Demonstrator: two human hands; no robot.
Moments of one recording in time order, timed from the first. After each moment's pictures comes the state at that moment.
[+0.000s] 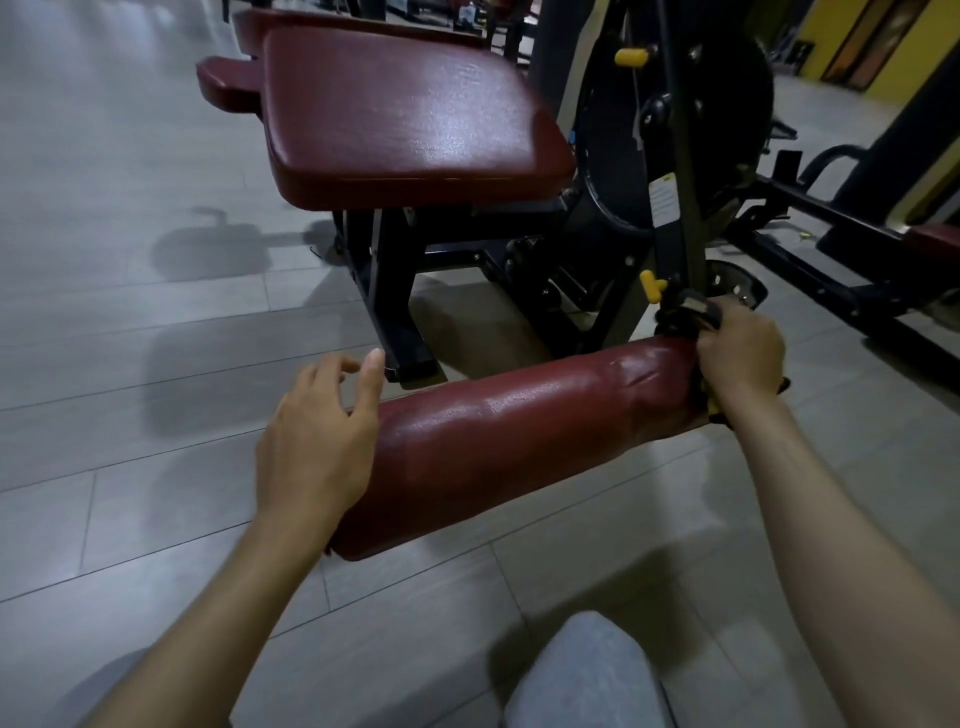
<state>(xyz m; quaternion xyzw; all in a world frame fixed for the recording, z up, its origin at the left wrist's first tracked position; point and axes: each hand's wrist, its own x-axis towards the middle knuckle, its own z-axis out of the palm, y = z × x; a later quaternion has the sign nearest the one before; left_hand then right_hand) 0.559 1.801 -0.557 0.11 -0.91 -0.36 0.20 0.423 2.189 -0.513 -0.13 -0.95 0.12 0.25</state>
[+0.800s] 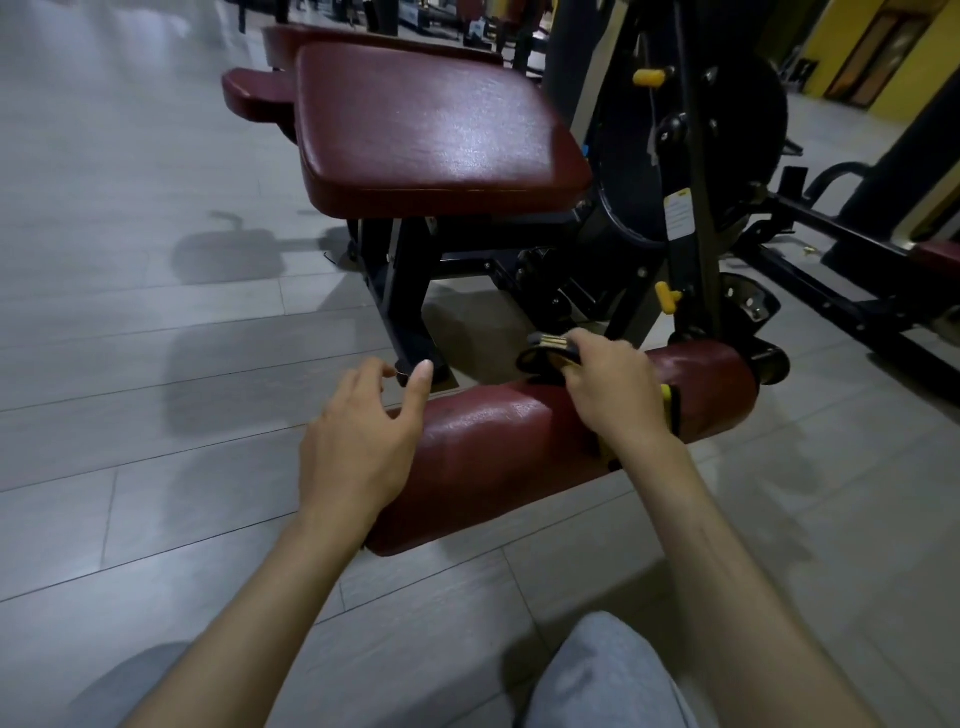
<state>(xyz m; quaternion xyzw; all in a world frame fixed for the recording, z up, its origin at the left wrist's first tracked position) 0.561 1.802 -0.554 0.11 -0.92 -0.35 0.17 0.488 2.030 -0.507 0.05 -0.98 0.08 0.15</state>
